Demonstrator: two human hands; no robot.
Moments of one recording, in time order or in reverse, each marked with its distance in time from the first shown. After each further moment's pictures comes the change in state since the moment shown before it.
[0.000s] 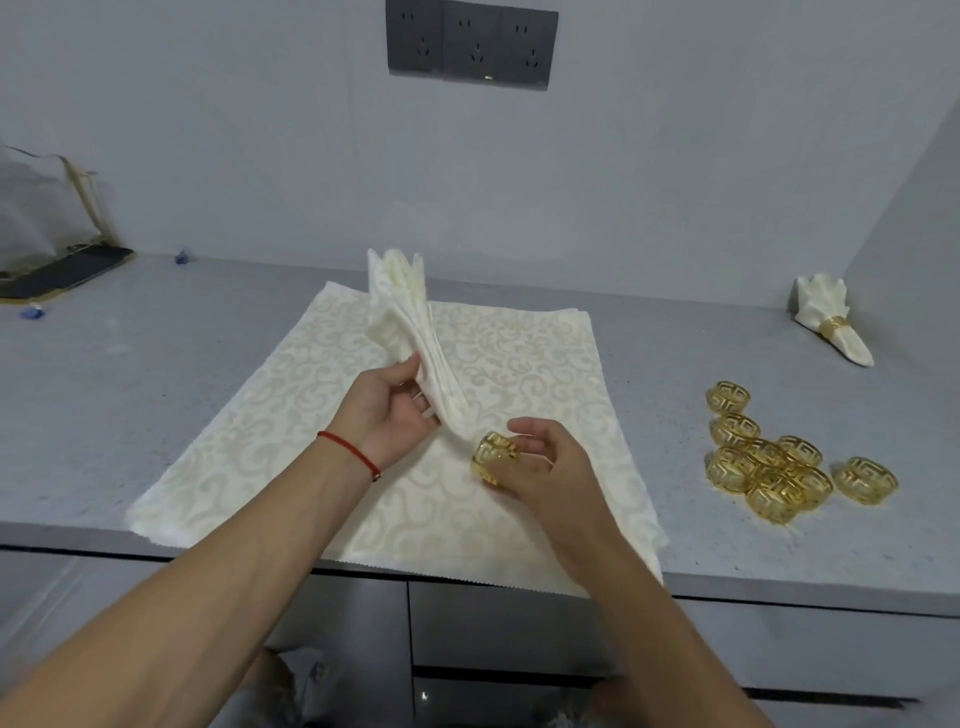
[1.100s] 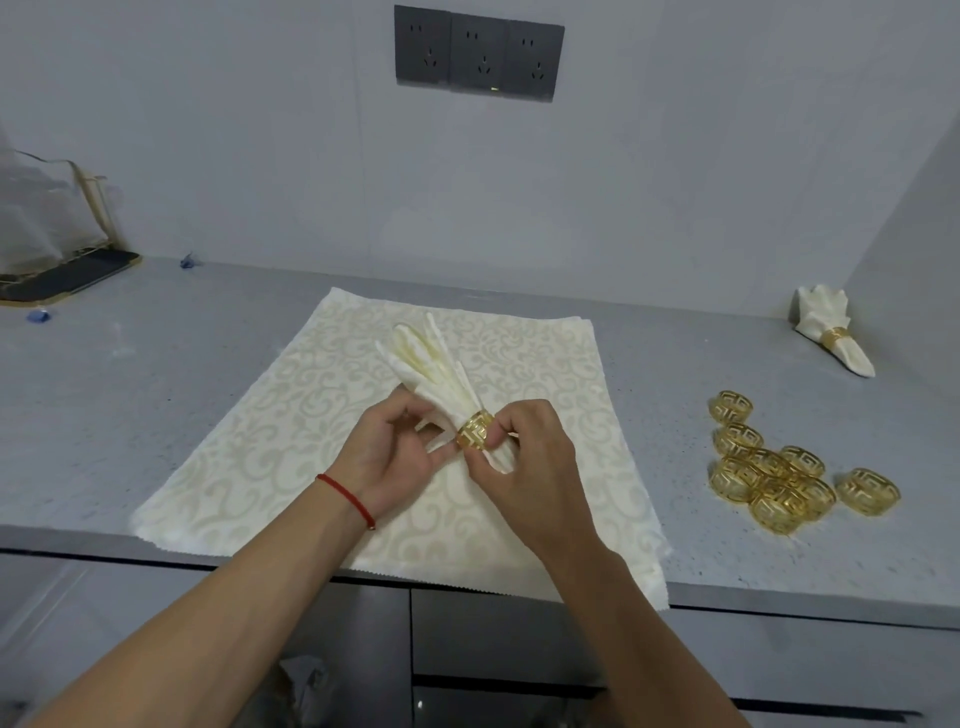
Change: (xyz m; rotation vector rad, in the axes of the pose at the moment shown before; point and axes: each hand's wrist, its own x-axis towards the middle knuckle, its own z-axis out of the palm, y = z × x) left_hand -0.030 -0.021 -0.008 0.028 -0.119 0.028; right_hand 0.019 0.001 0.023 -0.655 0.146 -0.714
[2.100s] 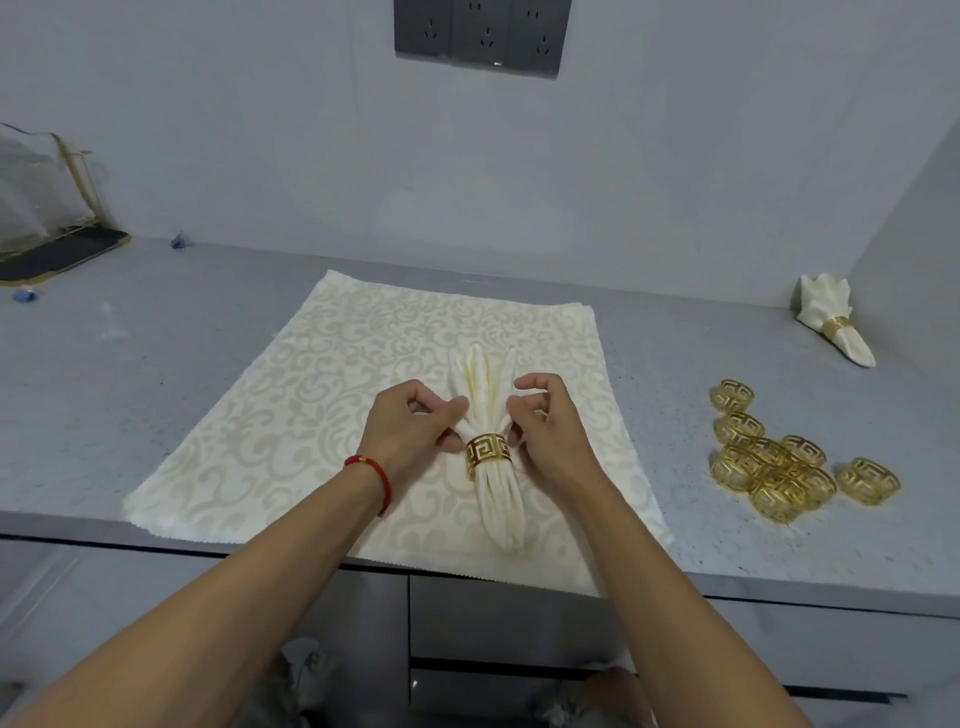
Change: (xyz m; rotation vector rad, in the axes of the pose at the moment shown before) left_hand 0.012 -0.017 -0.010 0.833 0.323 0.252; right_hand 0.032 0.052 0.007 0.479 -0.165 0.558
